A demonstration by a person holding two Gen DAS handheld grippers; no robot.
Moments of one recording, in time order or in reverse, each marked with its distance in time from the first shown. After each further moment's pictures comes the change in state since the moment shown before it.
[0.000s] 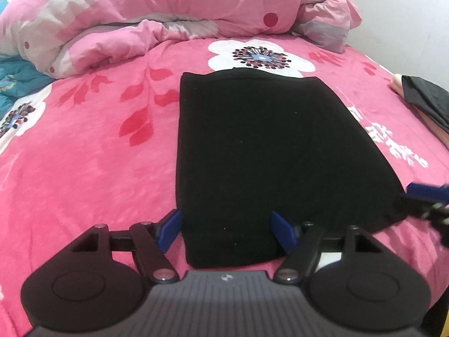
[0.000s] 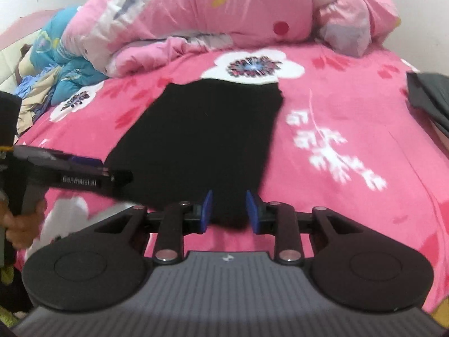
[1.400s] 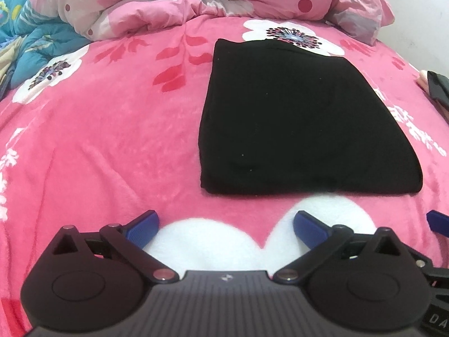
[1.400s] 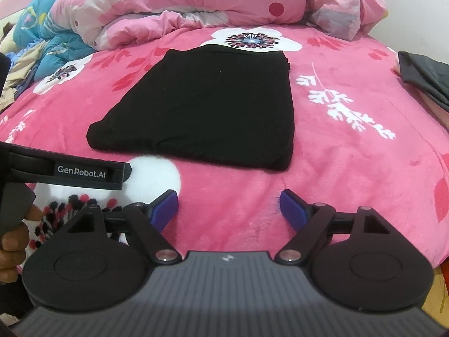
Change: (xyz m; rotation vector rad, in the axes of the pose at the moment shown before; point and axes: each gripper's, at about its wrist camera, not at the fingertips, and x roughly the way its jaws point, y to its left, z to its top) left arm -0.008 -0.002 -0.045 -0.123 0.062 0.102; right arm 0.011 0.054 -0.051 0.006 0.044 -0.137
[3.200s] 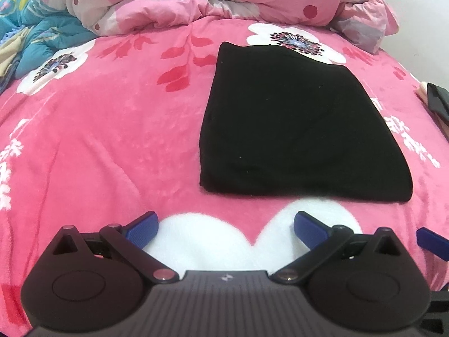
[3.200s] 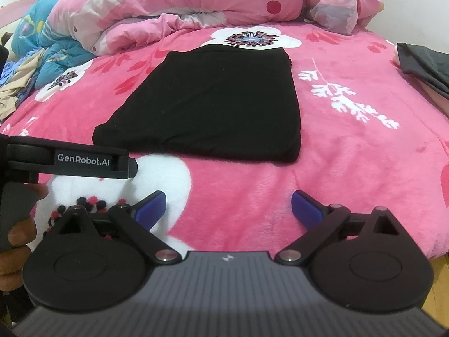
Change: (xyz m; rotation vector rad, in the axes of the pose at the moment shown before) left arm -0.011 0.002 0.001 -0.048 0.005 -0.010; right arm 0.000 0.007 -0.006 0.043 -0.007 0.012
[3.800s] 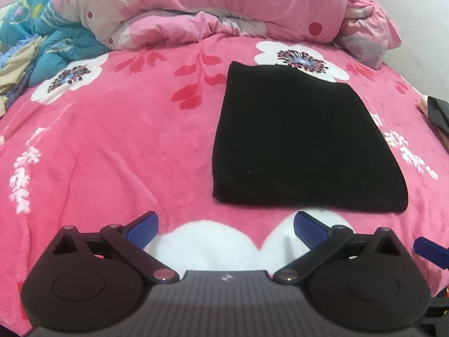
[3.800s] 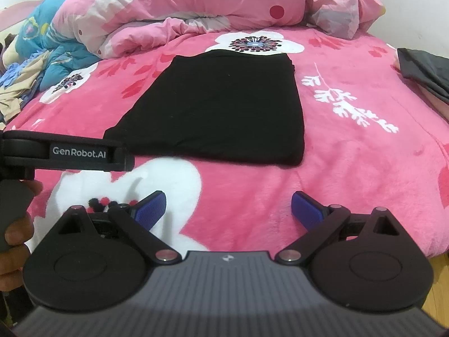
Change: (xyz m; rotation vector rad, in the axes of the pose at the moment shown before) left arm -0.023 0.003 0.001 -0.016 -0.069 0.033; right arm -0.009 0.006 0.001 -0.002 -0.013 0.009
